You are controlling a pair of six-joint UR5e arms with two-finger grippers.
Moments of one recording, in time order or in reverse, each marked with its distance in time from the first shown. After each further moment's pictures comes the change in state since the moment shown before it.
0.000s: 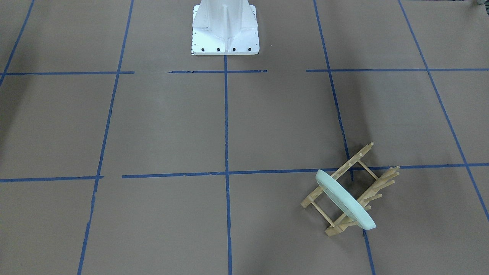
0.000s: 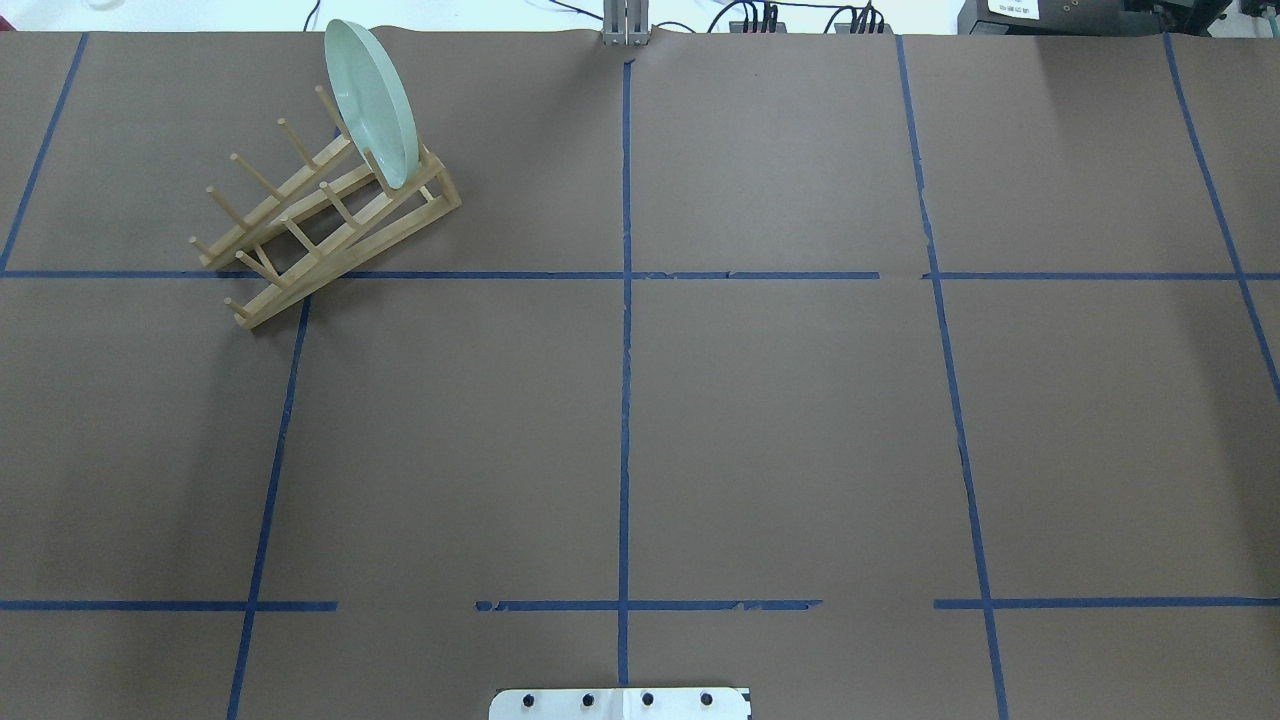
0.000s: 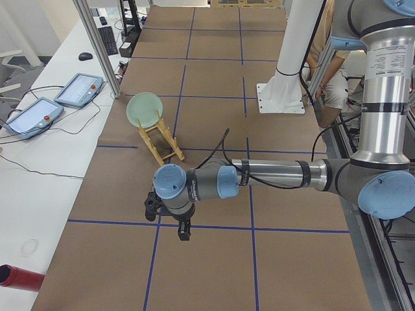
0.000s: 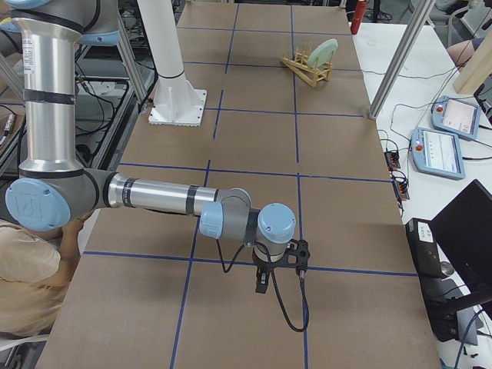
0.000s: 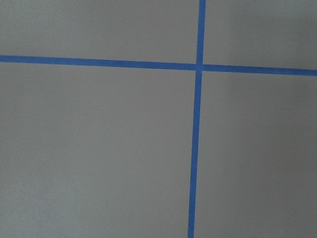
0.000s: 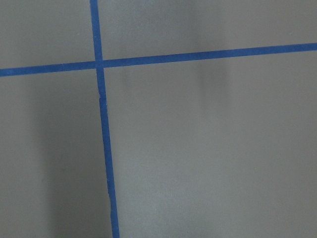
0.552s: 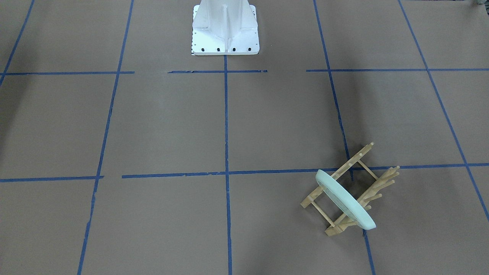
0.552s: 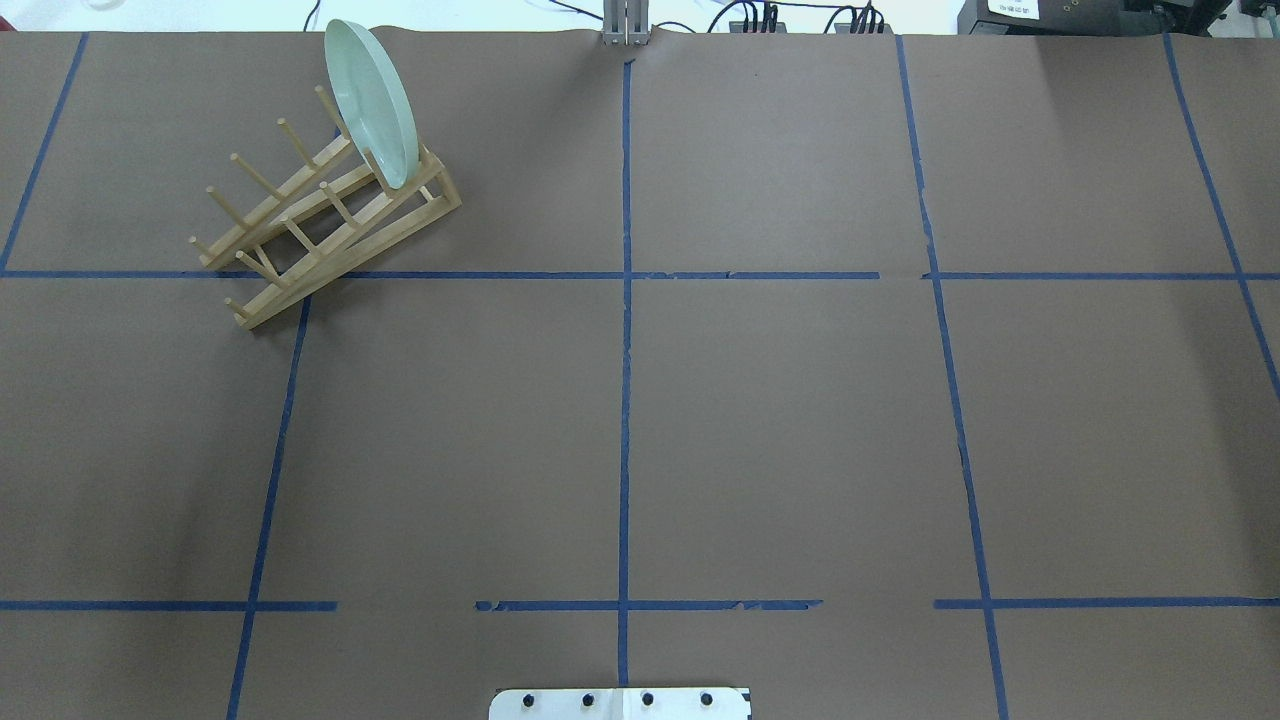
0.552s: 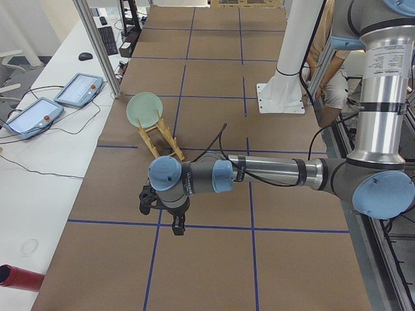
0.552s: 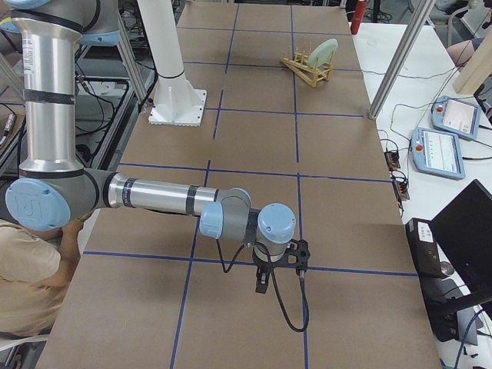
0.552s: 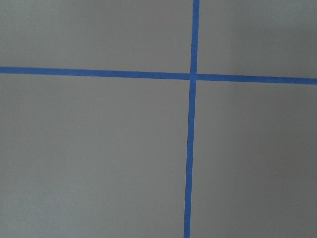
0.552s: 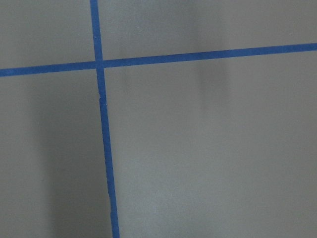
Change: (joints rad) left arm 0.000 -0.019 -0.016 0.000 0.008 -0.022; right arm 0.000 -0.001 0.000 0.000 0.000 0.000
